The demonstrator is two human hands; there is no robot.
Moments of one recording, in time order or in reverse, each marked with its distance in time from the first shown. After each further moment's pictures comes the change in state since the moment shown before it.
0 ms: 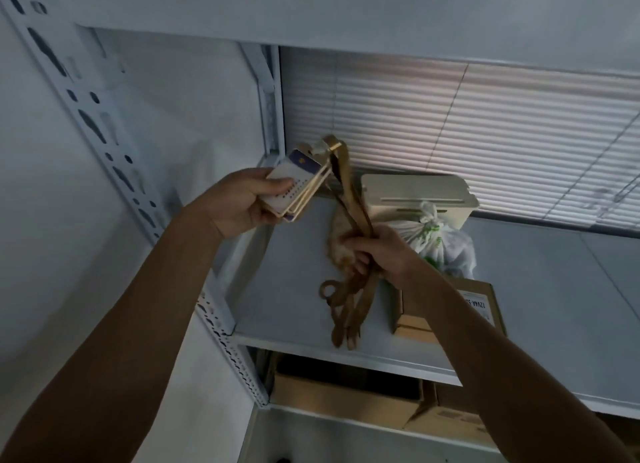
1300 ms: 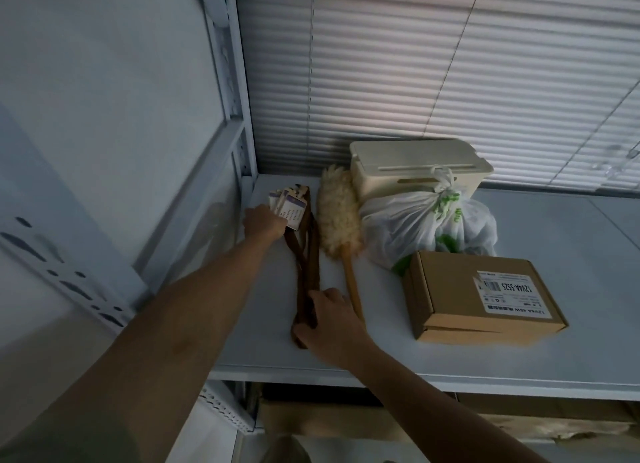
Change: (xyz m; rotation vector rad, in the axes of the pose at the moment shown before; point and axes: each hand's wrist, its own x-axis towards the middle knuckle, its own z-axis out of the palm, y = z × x) left_hand 0.266 -0.263 -0.094 0.873 0.581 -0.273; right_hand 0.048 0.178 0.072 -0.951 0.093 0.161
